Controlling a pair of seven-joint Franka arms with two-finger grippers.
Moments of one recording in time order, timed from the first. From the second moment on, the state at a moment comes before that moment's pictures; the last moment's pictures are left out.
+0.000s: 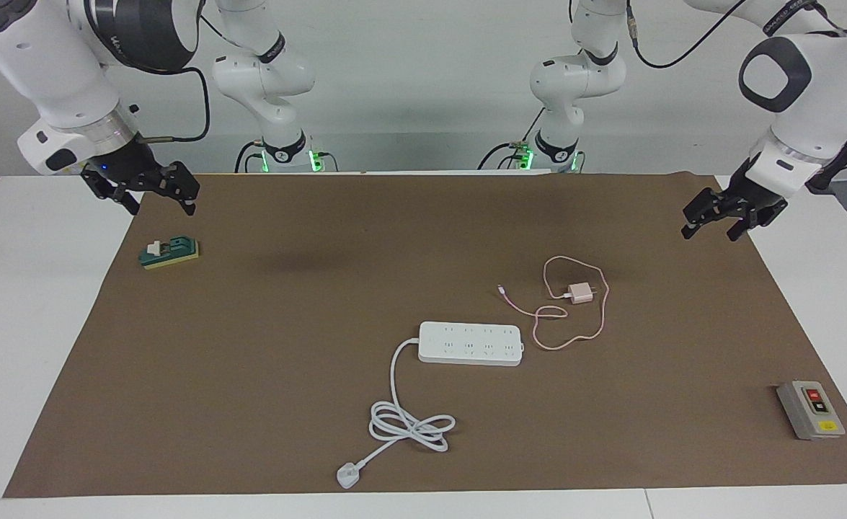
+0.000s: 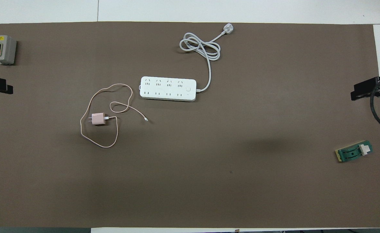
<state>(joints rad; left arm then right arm) 0.08 0.03 0.02 -1.62 -0.06 1.71 0.05 0.09 0.04 -0.18 -1.57 0.01 1.55 -0.04</state>
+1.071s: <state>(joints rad) 0.07 -0.14 0.02 -1.67 -0.01 1.57 0.00 0.09 0.04 -0.18 -1.57 0.01 1.55 -0.04</state>
